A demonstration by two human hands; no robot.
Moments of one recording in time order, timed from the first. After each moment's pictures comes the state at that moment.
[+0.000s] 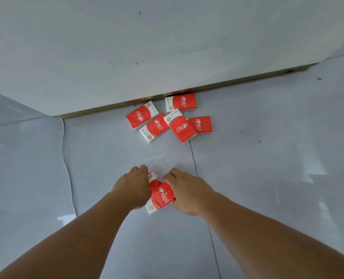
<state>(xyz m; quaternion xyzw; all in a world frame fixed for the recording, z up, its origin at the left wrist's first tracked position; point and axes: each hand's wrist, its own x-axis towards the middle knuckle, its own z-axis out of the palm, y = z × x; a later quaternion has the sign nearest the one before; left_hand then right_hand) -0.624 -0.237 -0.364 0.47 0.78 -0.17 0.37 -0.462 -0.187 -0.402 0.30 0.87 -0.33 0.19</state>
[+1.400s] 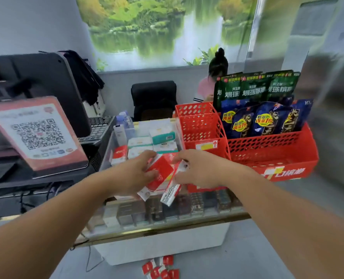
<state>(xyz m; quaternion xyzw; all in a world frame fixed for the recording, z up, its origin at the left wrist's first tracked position) -0.527 -0.148 0.711 0.54 0.76 0.16 0.32 -0.340 -0.054 0.711 0.37 0.86 -0.34 -0.02</state>
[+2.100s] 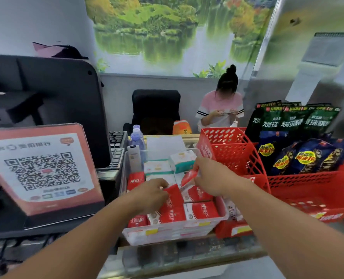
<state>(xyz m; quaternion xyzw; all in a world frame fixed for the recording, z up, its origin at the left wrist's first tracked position) -0.655 -0.058 0.663 0.52 0.74 0.19 0.38 -0.486 0.055 0.679 0.46 0.88 -0.13 0.00</state>
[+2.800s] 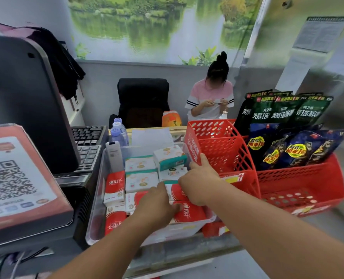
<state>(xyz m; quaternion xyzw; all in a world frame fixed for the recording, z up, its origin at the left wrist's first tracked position) -0.601 -0.016 0.608 0.51 0.78 0.19 0.30 -0.495 0.066 0.658 0.33 0.89 0.17 0.27</state>
